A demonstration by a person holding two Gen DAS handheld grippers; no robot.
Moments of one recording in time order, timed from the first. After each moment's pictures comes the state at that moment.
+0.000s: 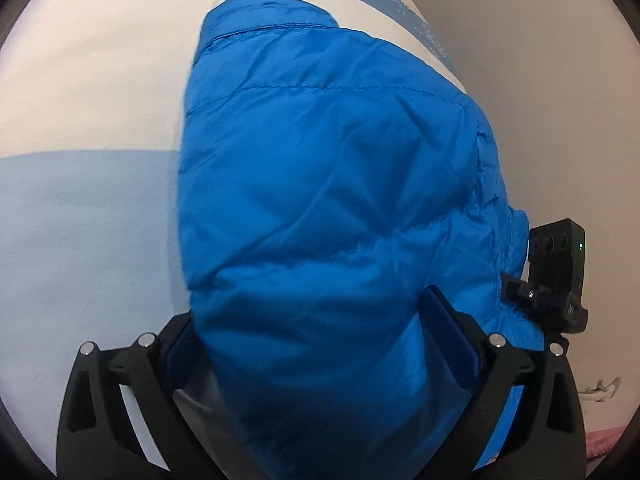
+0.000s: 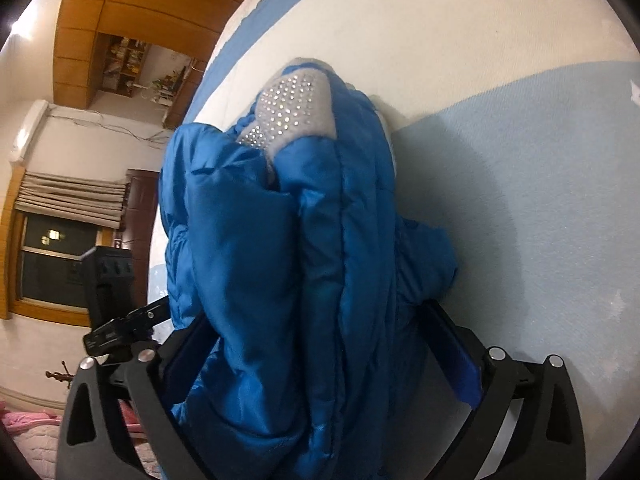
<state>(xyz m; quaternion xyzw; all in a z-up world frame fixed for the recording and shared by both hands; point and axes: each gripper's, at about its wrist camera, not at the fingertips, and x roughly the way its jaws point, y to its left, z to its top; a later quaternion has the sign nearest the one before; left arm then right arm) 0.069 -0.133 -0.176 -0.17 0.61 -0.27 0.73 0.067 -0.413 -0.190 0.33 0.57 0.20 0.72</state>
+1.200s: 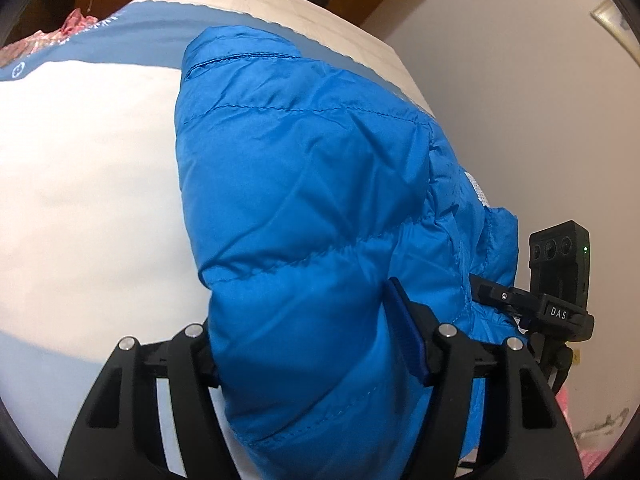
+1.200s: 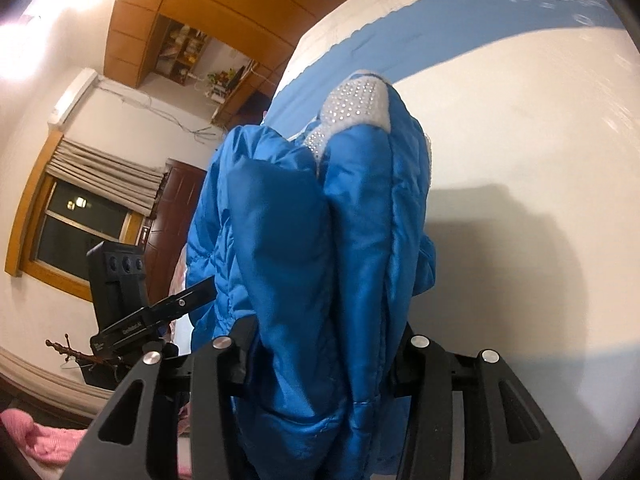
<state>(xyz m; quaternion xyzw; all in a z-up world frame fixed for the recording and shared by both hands) 0.148 -0.067 -0.097 -0.18 0.52 -0.22 0.81 0.174 -0.365 -0.119 0.30 0.52 0.27 0.75</state>
